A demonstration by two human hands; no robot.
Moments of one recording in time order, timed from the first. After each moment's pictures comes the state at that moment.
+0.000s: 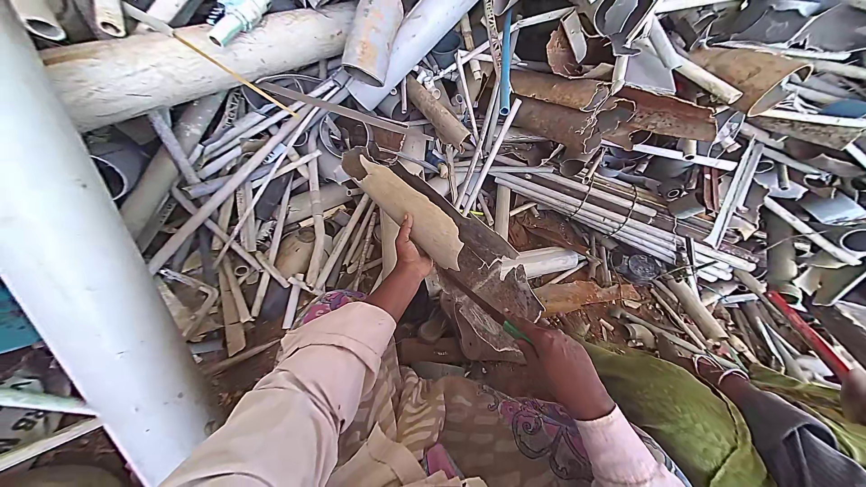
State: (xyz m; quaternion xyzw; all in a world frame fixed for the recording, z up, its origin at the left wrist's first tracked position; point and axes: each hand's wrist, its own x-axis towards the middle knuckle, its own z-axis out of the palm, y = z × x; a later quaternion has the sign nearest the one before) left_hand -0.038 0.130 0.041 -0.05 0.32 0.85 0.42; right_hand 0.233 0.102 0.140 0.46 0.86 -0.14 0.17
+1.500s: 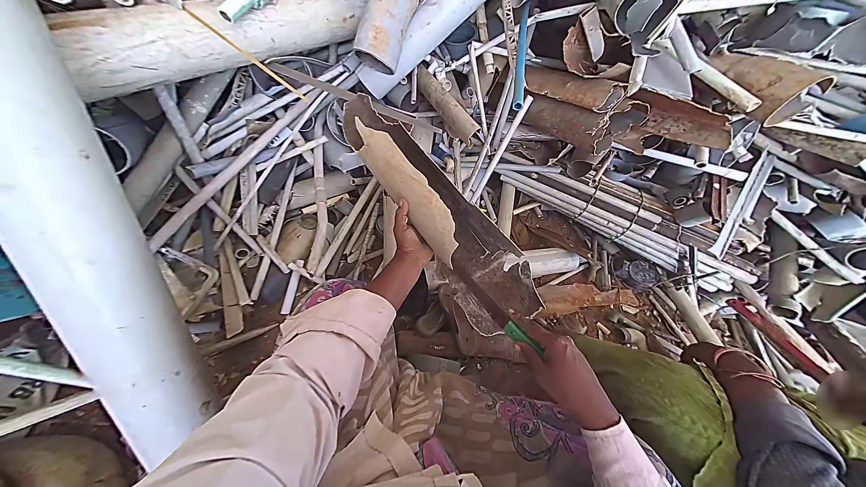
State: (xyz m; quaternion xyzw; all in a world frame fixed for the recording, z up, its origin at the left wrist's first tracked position) left_hand -0.047 0.130 0.045 0.02 0.25 0.89 0.38; right_hand 0.260 0.107 0.115 0.41 0.88 -0.22 0.00
